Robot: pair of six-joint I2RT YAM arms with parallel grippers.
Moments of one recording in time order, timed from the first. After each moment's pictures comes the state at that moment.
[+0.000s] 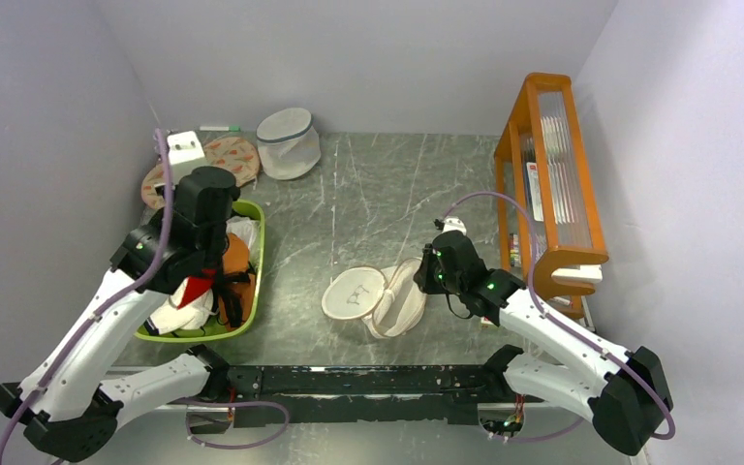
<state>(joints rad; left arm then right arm) -0.62 0.99 1.32 -0.83 -1.03 -0.36 0.68 0.97 0.60 -0.38 0.13 0.56</state>
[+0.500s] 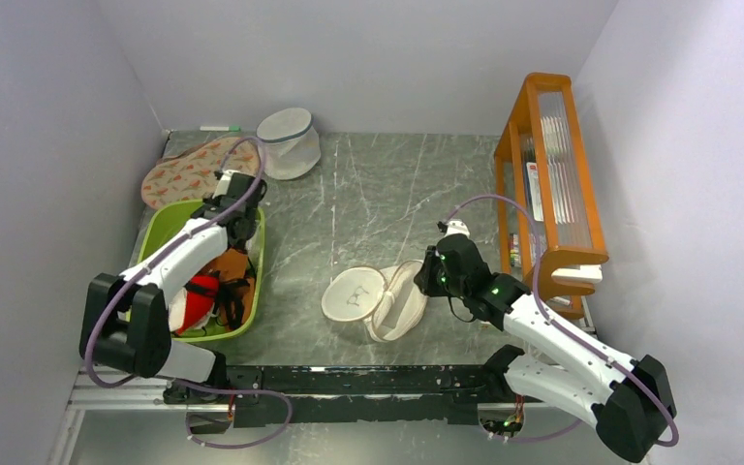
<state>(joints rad) -0.34 1.40 0.96 -0.58 -0.95 -0.16 0.68 0.92 0.58 -0.38 0.11 0.58</state>
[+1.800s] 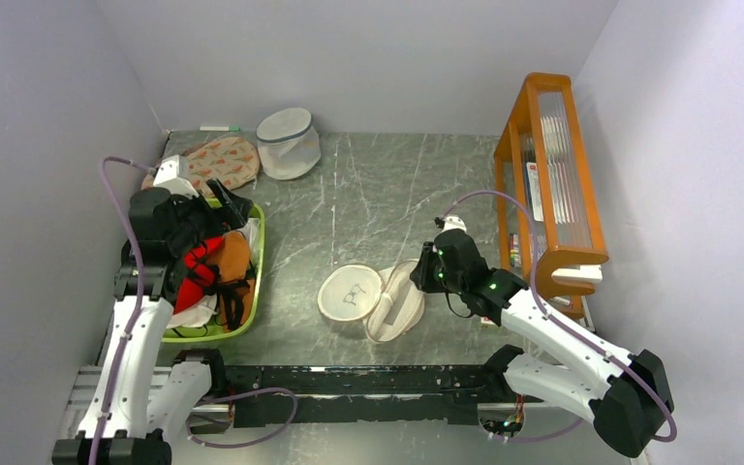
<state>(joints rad) 0.01 0.83 0.85 -0.38 0.15 -0.39 0.68 0.95 0.62 -0.38 0.09 0.58</state>
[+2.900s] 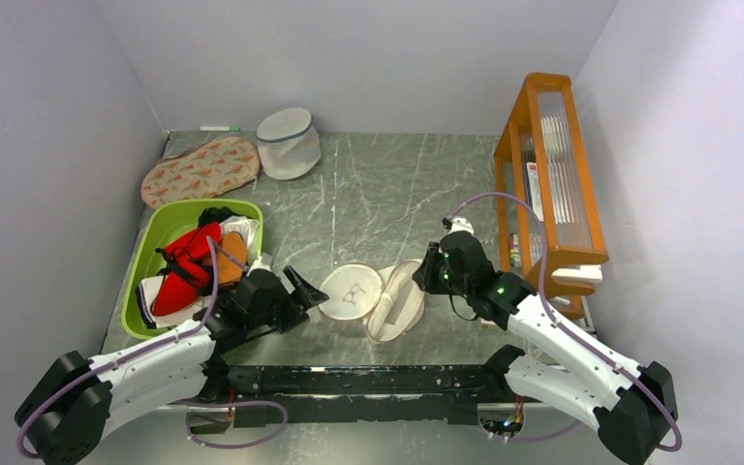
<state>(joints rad) -0.73 0.87 0.22 -0.03 0.00 -1.26 0.68 0.89 0.62 -0.43 0.10 0.63</state>
